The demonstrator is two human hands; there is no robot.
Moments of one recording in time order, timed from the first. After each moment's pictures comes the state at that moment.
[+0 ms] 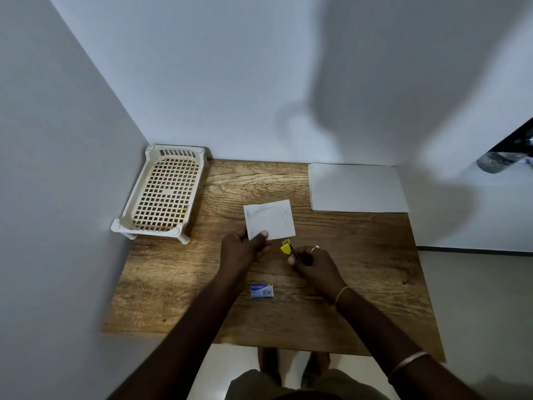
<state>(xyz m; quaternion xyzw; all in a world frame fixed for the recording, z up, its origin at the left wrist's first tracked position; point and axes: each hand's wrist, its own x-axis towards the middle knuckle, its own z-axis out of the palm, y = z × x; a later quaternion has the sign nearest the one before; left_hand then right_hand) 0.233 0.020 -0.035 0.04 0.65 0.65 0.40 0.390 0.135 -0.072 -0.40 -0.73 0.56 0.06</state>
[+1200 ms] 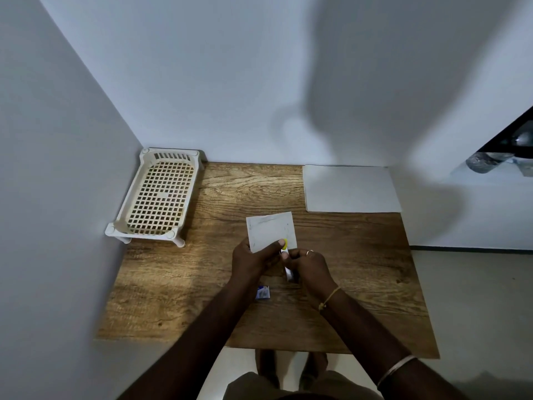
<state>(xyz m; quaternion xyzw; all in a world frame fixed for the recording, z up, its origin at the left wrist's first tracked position) 0.262 0.027 -0.045 0.03 0.61 0.66 0.43 0.372 0.119 -0.066 -0.49 -0.53 0.68 0.10</state>
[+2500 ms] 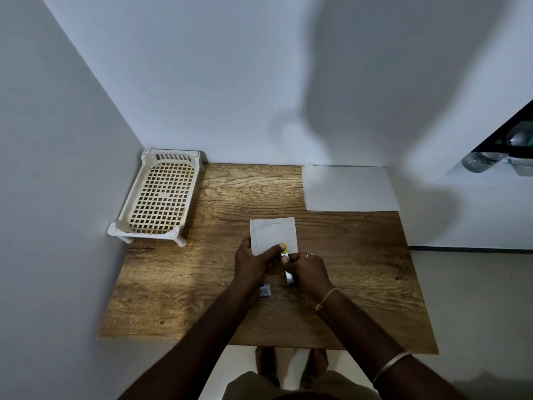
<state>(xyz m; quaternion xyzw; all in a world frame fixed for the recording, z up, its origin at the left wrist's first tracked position) 0.268 0.024 -0.057 0.02 0.65 0.64 0.41 0.376 0.112 -0.066 -0.54 -0.53 0.65 0.06</state>
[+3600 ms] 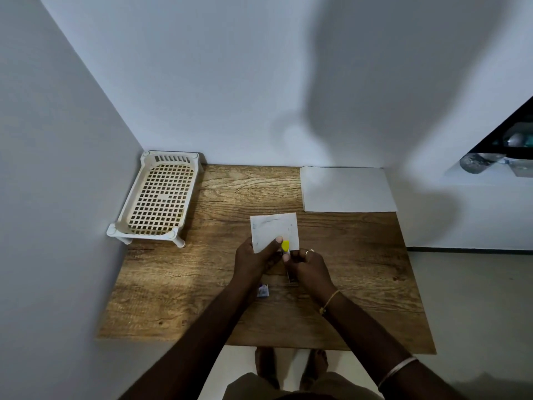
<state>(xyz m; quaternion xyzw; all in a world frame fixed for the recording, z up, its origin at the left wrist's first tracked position) 0.269 0.026 -0.048 0.06 0.62 0.66 0.42 0.387 0.111 -0.054 -0.46 -0.60 0.64 0.12</state>
